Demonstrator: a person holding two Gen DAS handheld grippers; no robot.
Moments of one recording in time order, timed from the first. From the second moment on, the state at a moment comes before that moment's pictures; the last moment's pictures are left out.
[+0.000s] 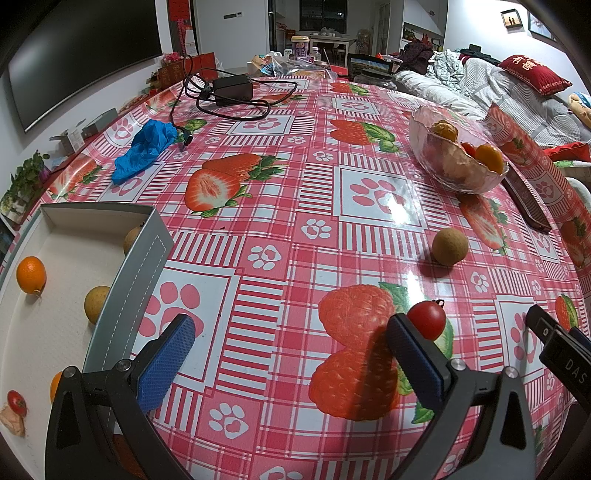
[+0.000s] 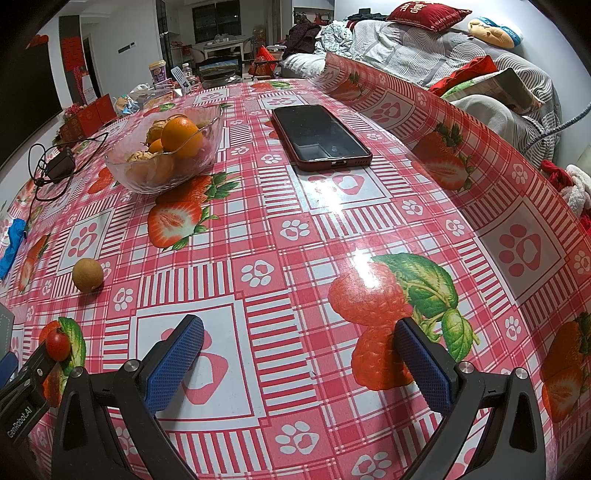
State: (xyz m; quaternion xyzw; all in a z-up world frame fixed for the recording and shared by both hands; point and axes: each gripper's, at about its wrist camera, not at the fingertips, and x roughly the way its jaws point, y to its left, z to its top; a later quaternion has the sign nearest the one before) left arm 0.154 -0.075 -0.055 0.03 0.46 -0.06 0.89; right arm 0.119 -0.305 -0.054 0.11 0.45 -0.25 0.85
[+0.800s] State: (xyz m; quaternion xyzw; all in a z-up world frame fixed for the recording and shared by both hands) left arm 0.154 -0.075 -0.055 0.03 0.46 -0.06 0.89; right arm 0.121 -0.305 -0.053 0.11 0.46 -0.23 0.85
